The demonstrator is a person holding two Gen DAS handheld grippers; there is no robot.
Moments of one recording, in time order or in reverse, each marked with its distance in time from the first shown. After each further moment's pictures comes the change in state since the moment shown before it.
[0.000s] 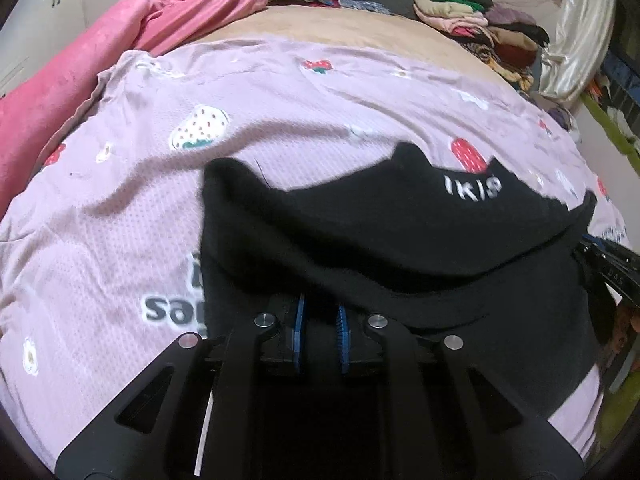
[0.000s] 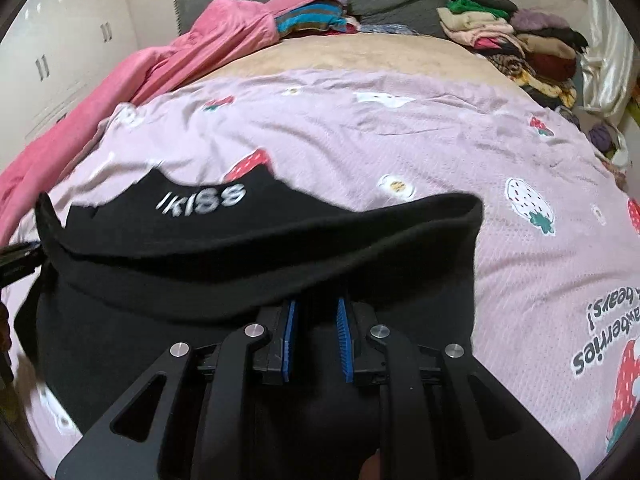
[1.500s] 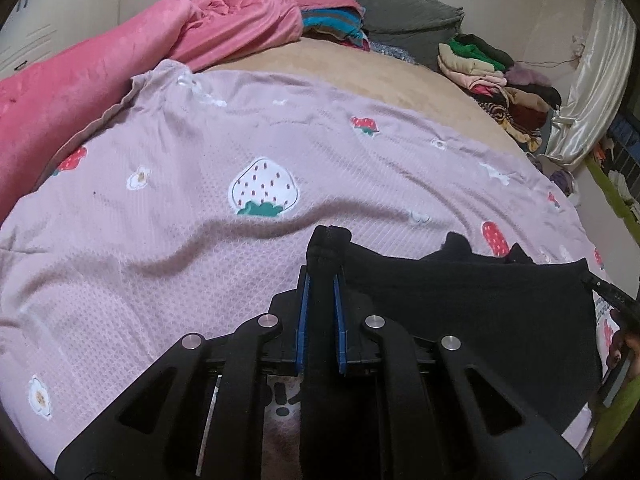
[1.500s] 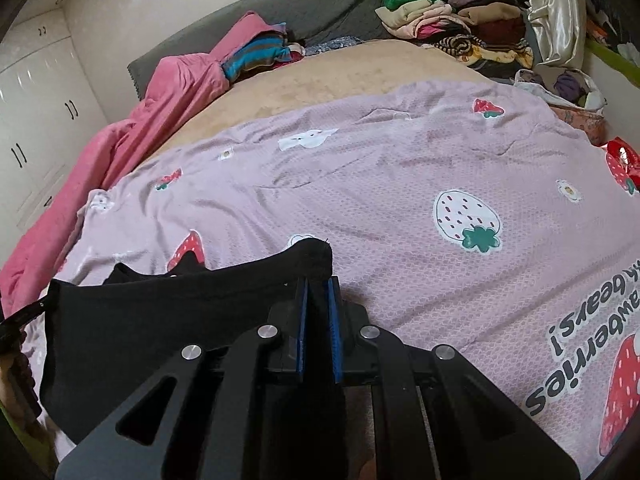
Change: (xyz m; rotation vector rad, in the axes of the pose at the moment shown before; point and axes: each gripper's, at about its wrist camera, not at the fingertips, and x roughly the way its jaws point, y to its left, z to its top) left arm -0.005 0.060 0.029 -0.133 -0.127 -0.036; right arm -0.015 -0.080 0.024 0.220 -0.094 0.010
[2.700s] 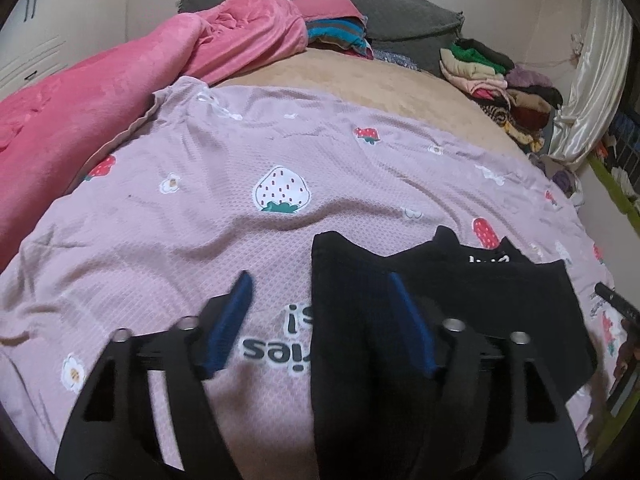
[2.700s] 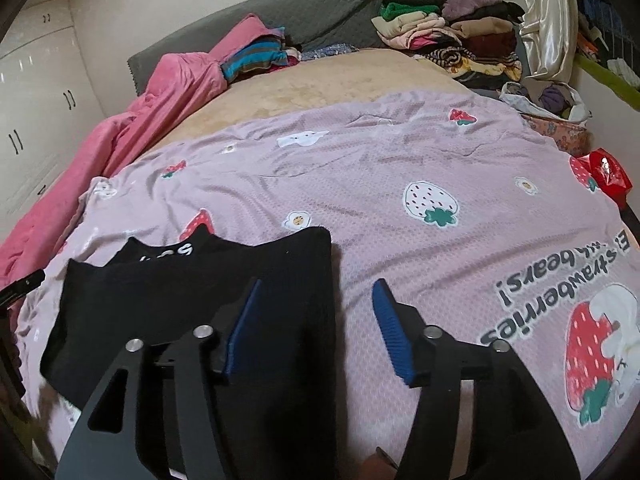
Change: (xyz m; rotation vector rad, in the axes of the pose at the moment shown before) left arm -0.050 -0.001 -0.009 0.007 -0.033 0.032; right arm -0.062 0.005 -0.029 -0.034 -0.022 -0.047
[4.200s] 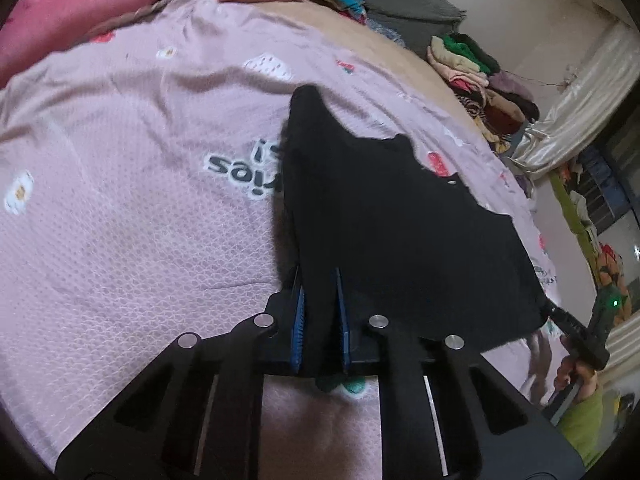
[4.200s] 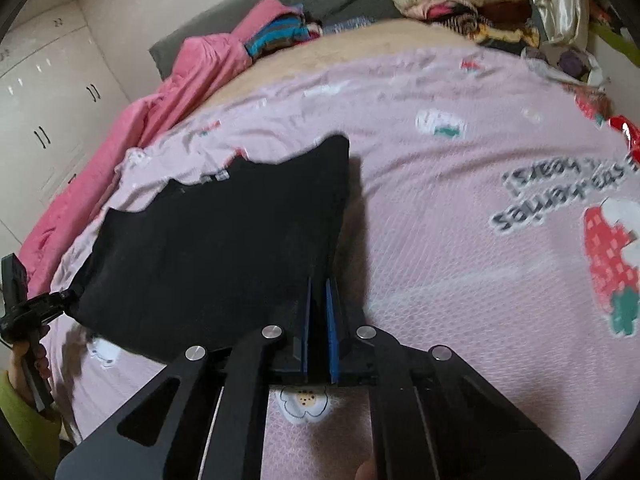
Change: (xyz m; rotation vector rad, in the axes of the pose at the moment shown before) left arm -0.026 0.004 -0.093 -0.174 0.142 -0.210; right arm -0.037 -0.010 -0.064 0.023 0.080 0.137
